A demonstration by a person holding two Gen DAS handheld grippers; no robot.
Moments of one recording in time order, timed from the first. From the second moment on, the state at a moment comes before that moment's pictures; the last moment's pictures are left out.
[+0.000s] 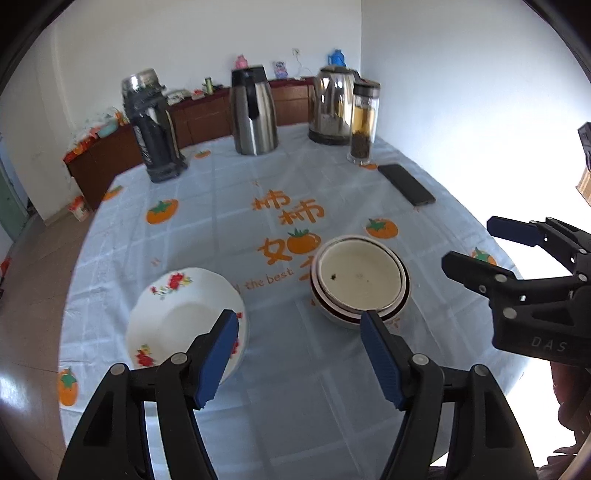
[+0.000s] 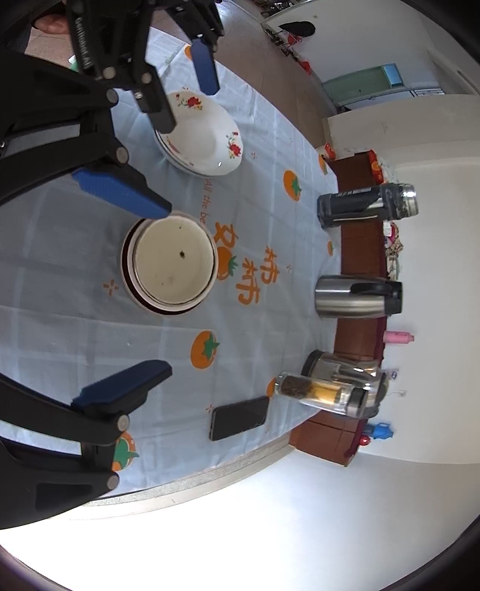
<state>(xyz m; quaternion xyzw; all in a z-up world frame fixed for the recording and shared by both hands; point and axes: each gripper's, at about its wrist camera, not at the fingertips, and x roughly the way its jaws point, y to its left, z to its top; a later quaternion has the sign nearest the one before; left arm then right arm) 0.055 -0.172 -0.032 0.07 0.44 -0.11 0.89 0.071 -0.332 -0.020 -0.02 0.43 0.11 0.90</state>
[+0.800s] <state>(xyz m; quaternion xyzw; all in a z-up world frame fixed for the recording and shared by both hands) 0.145 -0.205 -0.122 0.02 0.55 -0.12 0.83 0.148 -0.346 -0.128 0.03 0.56 0.14 0.82</state>
